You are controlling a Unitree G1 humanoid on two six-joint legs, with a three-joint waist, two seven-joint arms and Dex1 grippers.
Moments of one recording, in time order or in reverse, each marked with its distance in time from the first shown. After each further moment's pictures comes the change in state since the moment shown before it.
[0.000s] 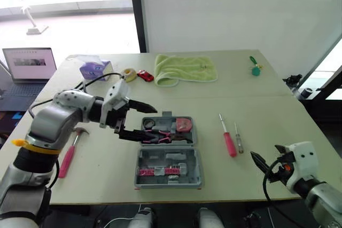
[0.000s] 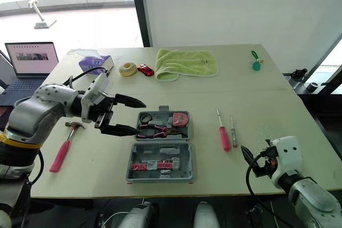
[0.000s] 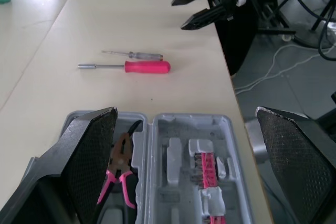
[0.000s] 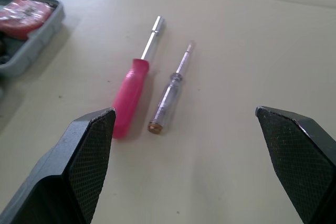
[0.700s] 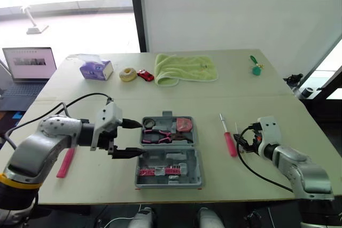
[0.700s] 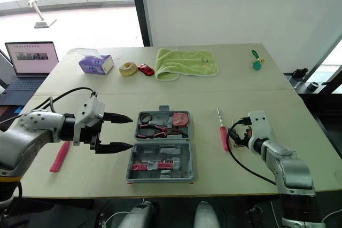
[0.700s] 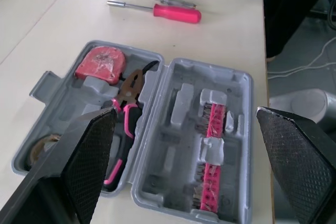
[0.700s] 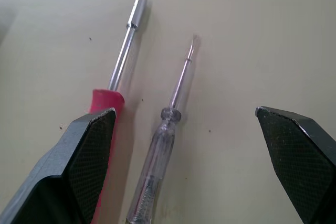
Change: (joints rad) left arm 0.350 0.087 0.152 -0.265 0.005 0.073 0.227; right arm -0.531 -0.013 0.188 0.474 -0.076 0.254 -0.032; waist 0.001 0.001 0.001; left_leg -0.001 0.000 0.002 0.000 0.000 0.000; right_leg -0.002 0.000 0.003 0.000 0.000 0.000
